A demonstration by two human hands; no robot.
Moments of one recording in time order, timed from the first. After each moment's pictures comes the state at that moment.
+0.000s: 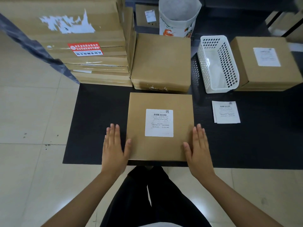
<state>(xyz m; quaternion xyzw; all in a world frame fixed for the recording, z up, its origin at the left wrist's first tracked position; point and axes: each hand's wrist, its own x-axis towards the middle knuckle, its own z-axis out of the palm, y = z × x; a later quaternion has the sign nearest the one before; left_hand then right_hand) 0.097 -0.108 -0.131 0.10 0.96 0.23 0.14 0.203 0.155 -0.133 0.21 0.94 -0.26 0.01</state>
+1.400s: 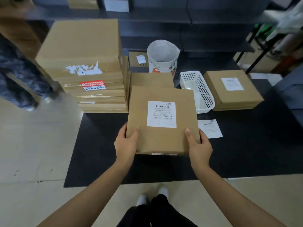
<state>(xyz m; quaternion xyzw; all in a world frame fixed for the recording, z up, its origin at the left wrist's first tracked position) 0.071 -0.035 -0.014 -0.11 0.76 0.63 0.13 0.164 0.148 -0.032 0.46 0.64 -0.58 -0.21</state>
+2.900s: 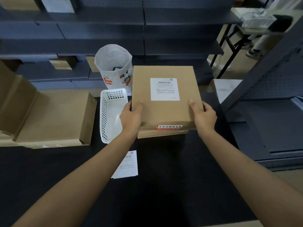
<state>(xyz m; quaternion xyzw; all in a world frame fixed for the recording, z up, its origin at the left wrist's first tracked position) 0.027 0.461 -0.002 -0.06 0.76 0.64 0.13 0.119 0.651 -0.002 0.43 0.69 -0.54 -0.21</state>
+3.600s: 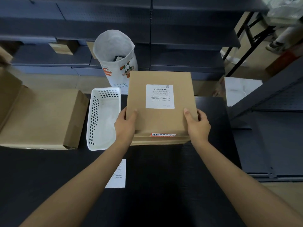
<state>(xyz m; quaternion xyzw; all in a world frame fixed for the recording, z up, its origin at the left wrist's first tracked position) -0.008 0.499 -0.052 -0.13 0.78 0.60 0.14 0.071 0.696 -0.055 0.45 0.70 -0.53 -0.14</state>
